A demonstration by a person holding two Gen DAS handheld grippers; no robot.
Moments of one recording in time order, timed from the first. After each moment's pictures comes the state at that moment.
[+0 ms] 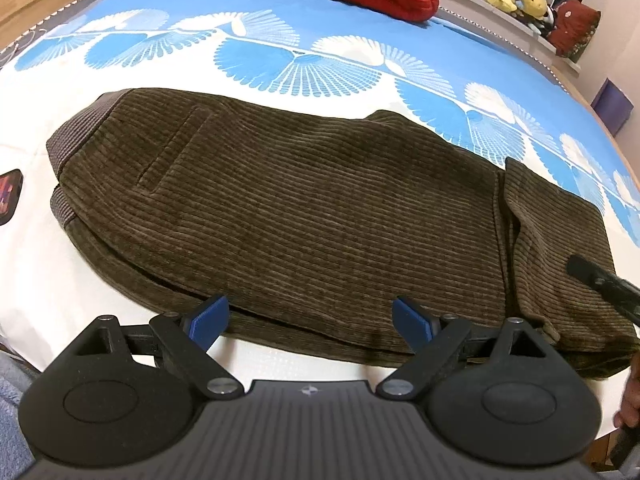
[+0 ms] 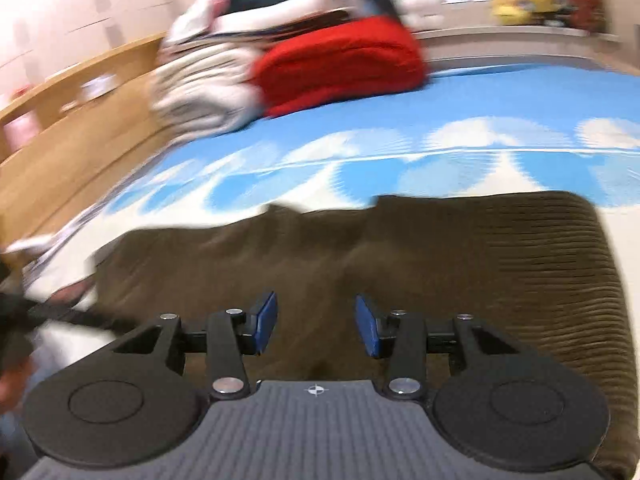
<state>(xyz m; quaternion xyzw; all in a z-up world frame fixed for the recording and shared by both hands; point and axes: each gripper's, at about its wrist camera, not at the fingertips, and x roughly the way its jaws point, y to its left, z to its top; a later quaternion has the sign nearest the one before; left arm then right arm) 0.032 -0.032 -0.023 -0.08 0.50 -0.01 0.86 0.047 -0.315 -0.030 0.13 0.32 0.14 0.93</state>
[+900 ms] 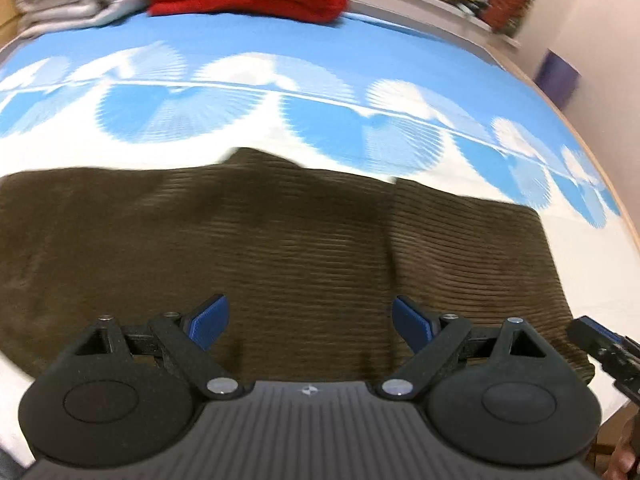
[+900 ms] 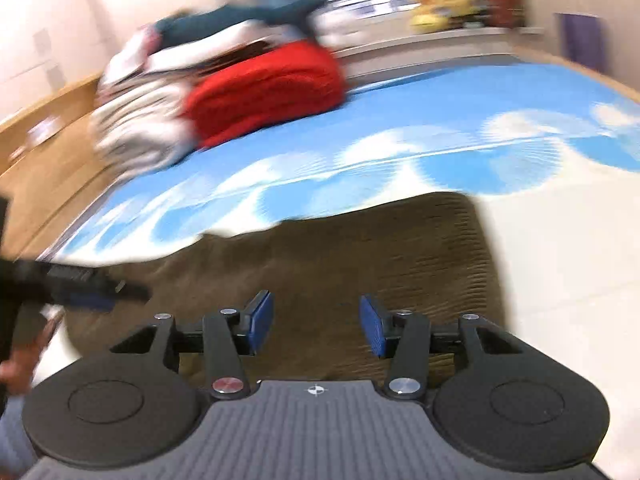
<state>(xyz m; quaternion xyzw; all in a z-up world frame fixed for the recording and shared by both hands) 0.088 -0.154 -0.003 -0.04 0.48 -0.10 0.87 -0.008 -0.381 -0.001 0.16 0.31 0.04 0.93</state>
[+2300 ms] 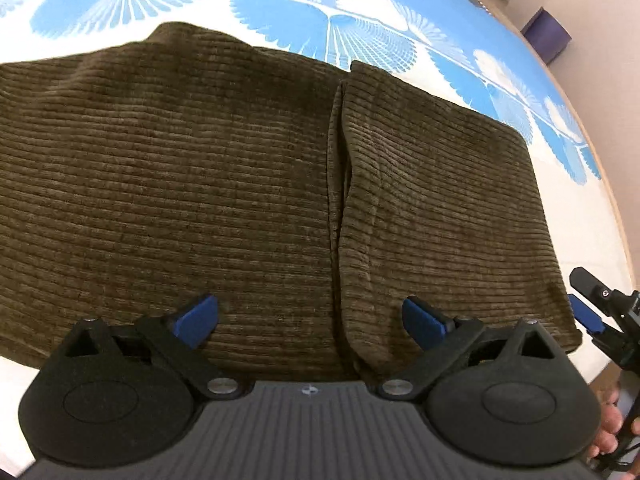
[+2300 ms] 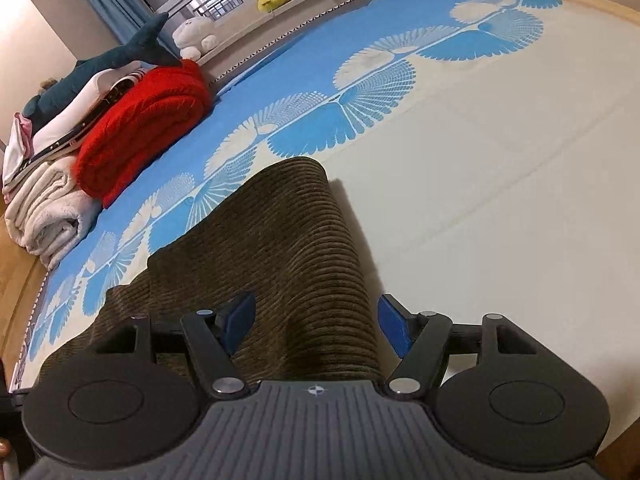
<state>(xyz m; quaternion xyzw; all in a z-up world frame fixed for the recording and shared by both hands) 0.084 -0.182 -0.064 -0.09 0.57 -0.14 0.80 -0.017 -0.477 -0.045 0.31 0.34 -0.08 0.88</state>
